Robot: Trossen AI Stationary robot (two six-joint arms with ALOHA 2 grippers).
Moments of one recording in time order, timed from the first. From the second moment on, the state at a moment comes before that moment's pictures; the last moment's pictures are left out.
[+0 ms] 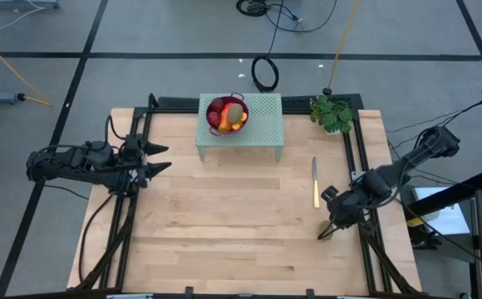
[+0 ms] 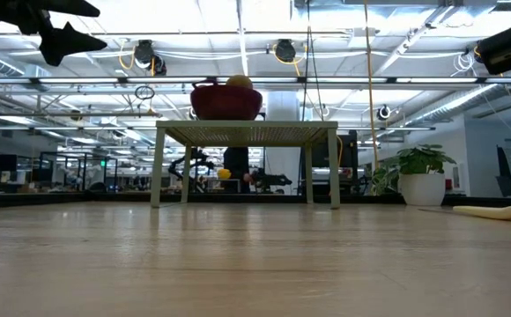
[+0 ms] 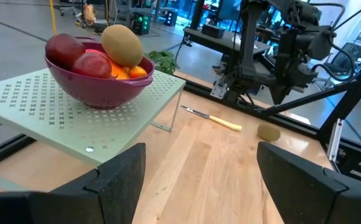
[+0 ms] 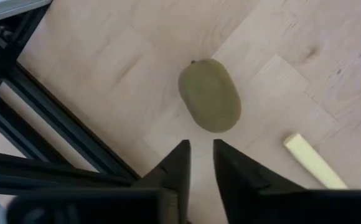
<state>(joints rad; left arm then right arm) -0.09 0.27 0.54 -0.44 -0.32 -0.32 0.55 1.05 0.86 -1.13 -0.23 -0.12</state>
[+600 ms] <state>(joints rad) -0.09 0.27 0.54 -0.44 -0.31 -0.35 0.55 1.14 0.86 -1.12 -0.29 -0.25</state>
